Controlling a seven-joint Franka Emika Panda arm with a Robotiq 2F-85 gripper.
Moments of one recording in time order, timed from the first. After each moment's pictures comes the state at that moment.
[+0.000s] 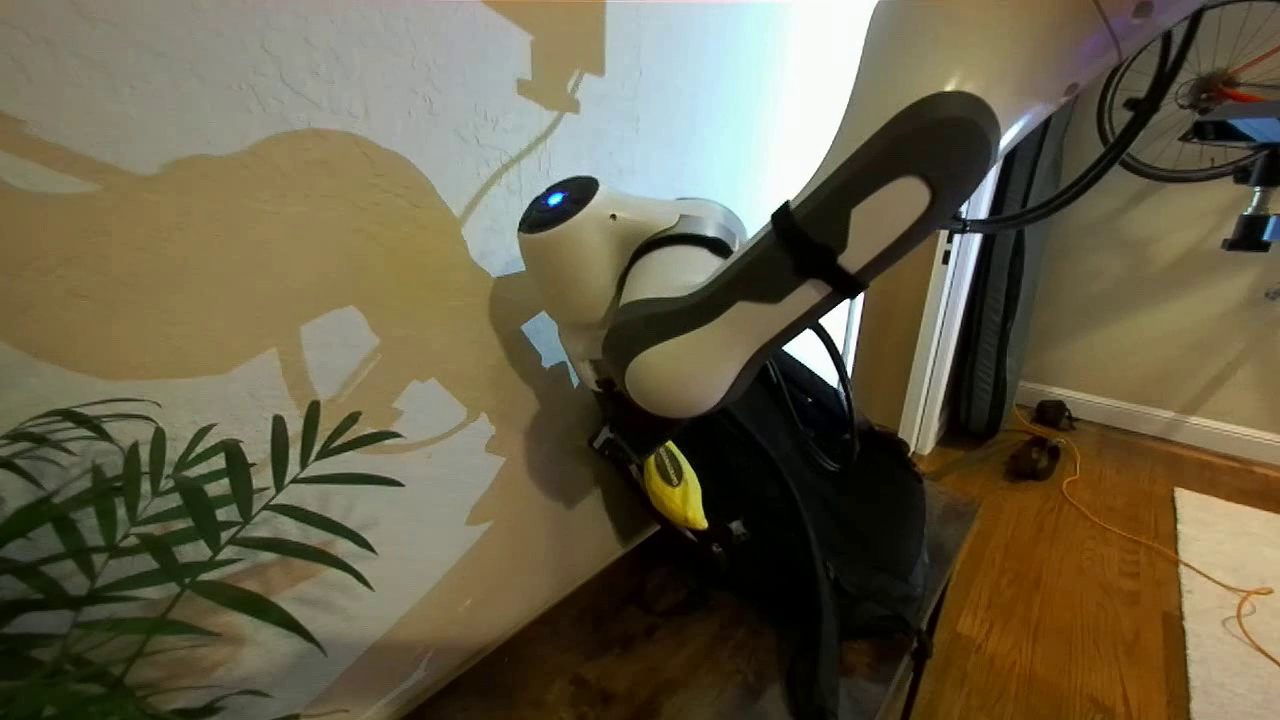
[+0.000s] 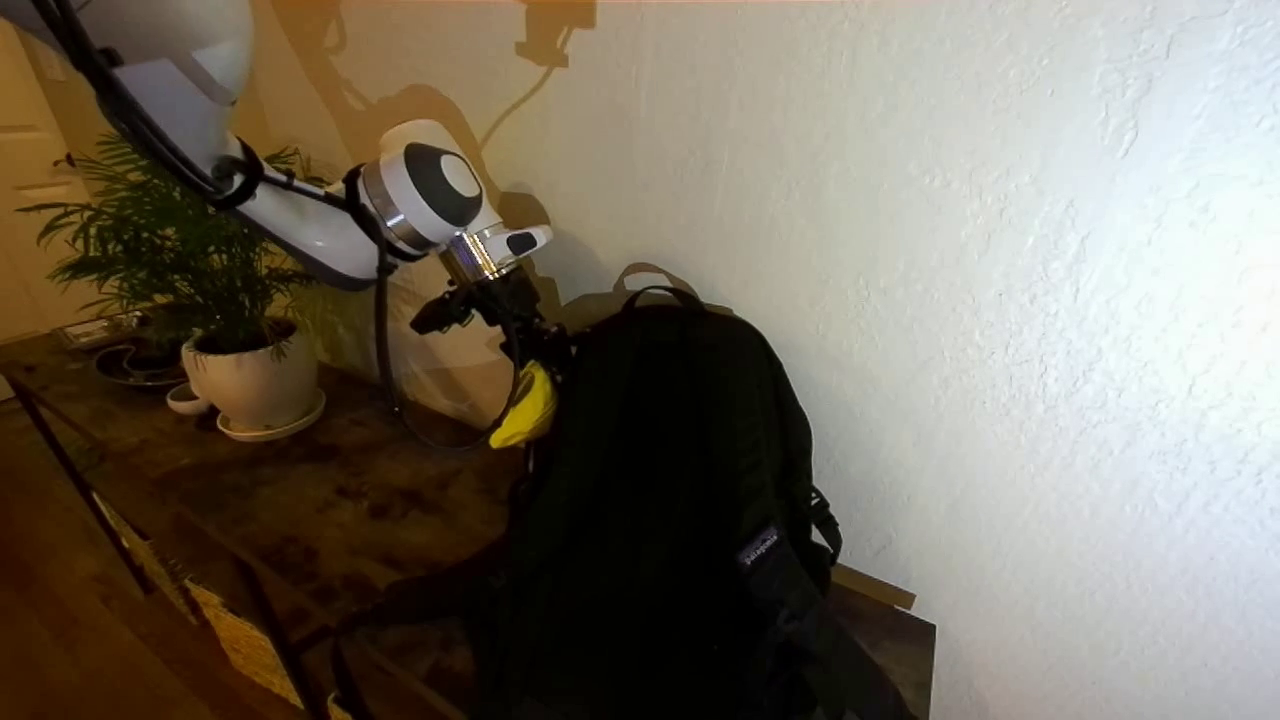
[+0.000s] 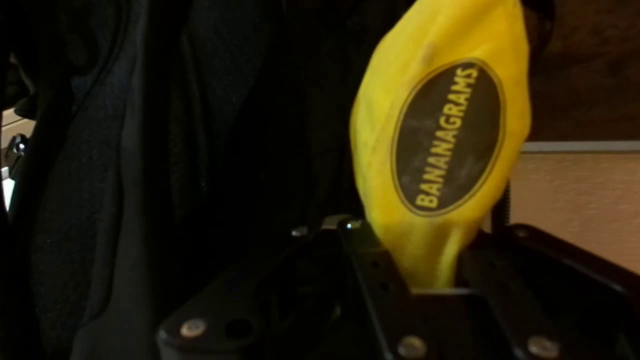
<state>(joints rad) 0.32 0.96 -0.24 -1.32 -0.45 2.25 0.73</state>
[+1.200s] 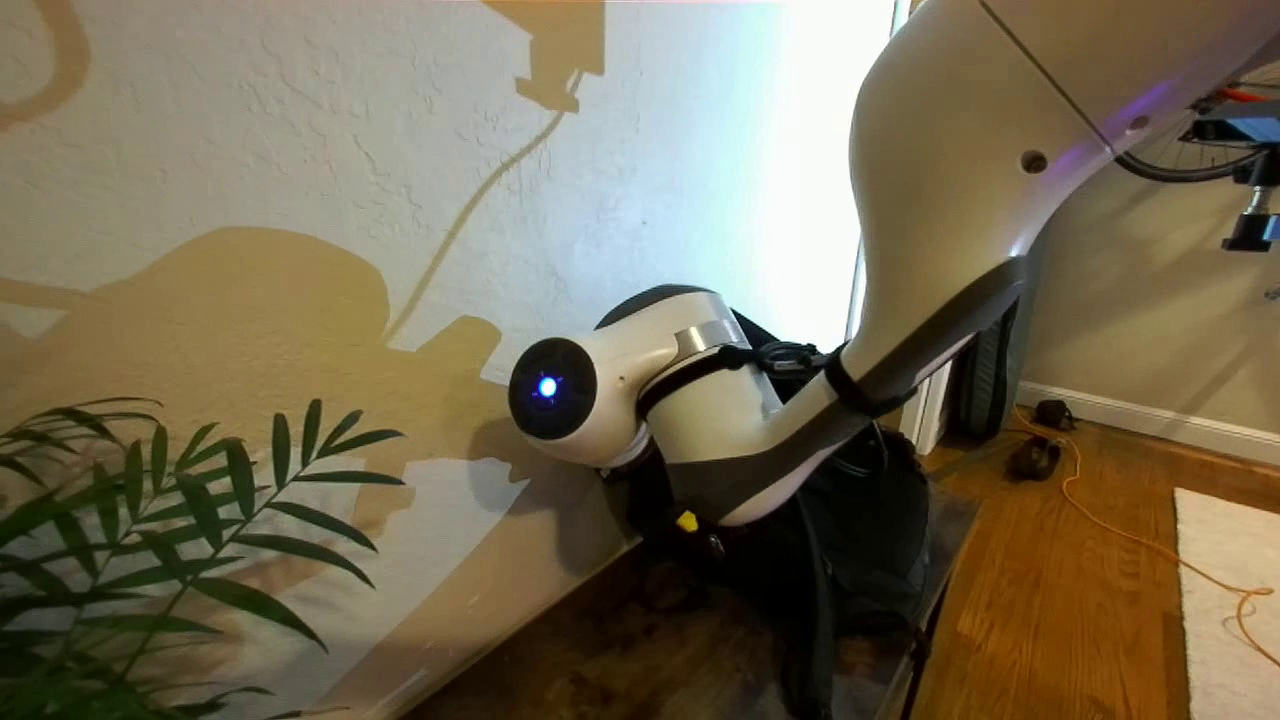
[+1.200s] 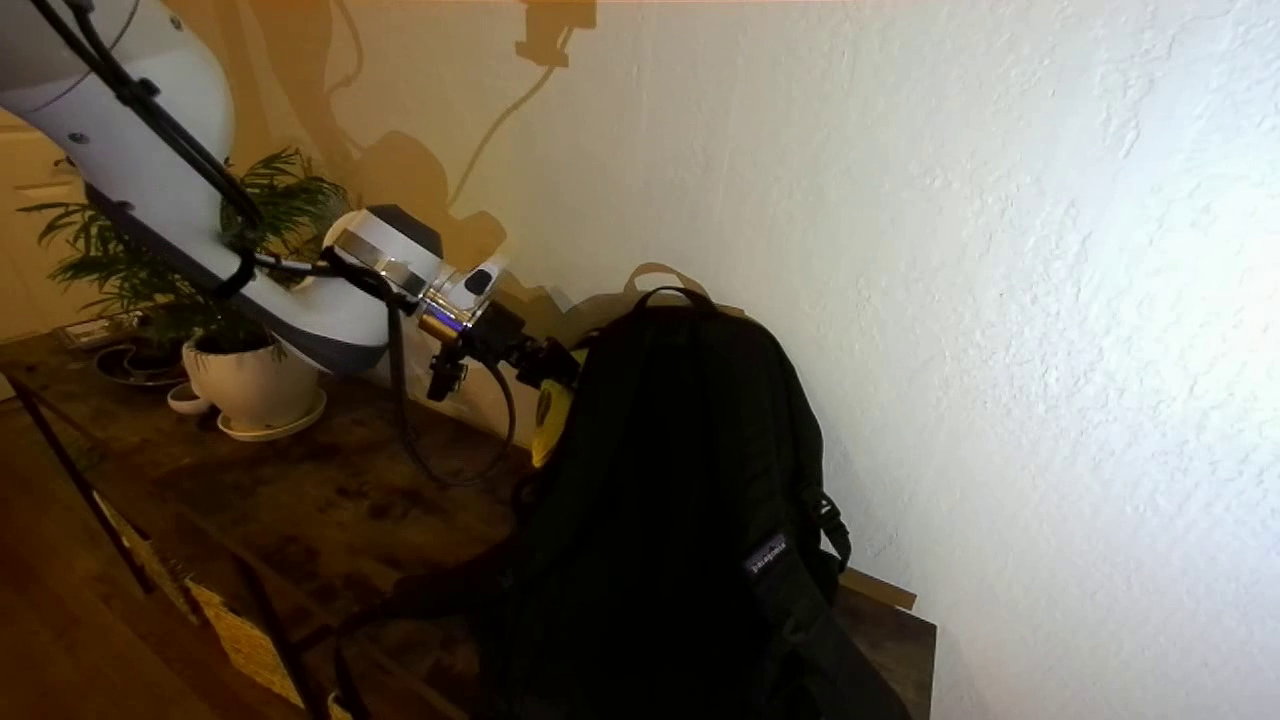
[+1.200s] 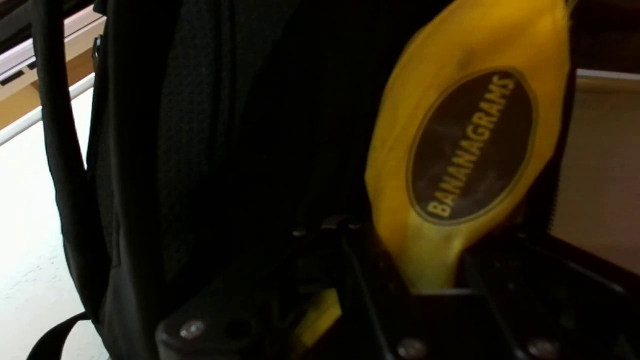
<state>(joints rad) 0.45 1.05 -0.34 -1.34 -0.96 2.26 1.22</state>
